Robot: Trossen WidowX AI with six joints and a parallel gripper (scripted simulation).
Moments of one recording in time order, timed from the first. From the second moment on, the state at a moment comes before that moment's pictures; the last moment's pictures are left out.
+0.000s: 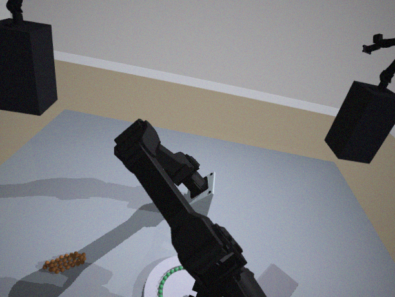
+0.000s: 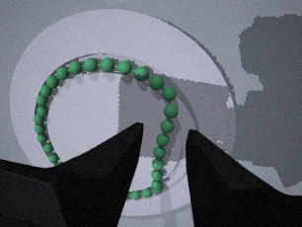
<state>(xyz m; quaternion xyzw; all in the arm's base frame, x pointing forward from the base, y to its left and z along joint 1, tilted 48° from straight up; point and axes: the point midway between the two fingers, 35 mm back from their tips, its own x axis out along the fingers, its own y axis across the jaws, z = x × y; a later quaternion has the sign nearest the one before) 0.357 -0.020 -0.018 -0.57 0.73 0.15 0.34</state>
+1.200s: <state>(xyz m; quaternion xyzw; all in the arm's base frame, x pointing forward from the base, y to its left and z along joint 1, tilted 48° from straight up) 0.357 -0.045 -0.037 -0.58 0.72 0.17 0.33</state>
